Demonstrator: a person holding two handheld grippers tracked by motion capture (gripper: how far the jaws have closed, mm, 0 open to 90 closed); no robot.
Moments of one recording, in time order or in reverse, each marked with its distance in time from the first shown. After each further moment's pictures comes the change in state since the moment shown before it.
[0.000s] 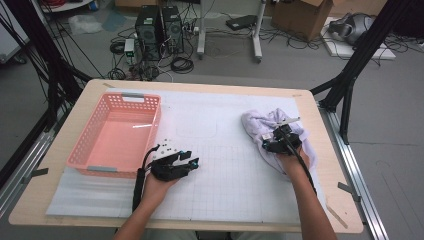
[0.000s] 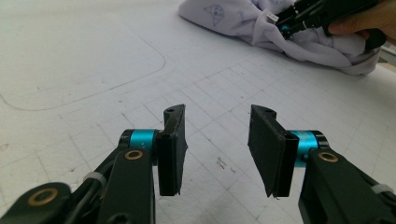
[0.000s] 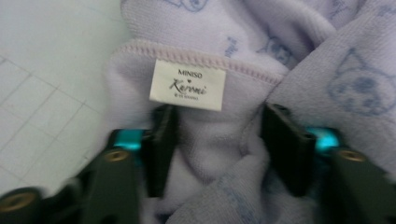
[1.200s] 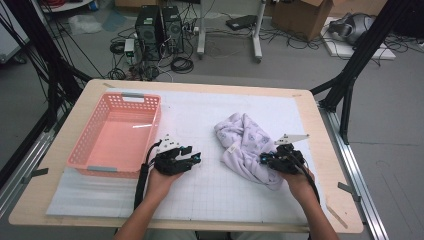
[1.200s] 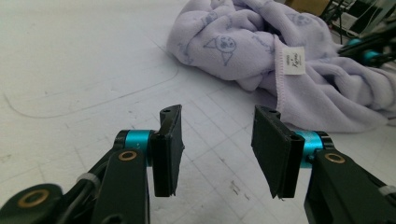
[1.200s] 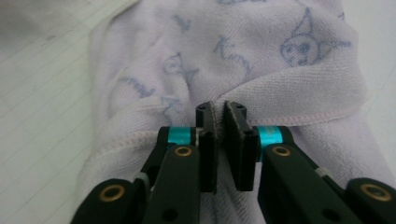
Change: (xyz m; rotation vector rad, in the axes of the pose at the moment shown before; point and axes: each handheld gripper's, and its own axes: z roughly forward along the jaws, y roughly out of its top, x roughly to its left) left arm 0.005 0.008 0.017 0.005 0.039 -0.068; right arm 0.033 -0.036 -0.051 -0.116 0.285 -0.063
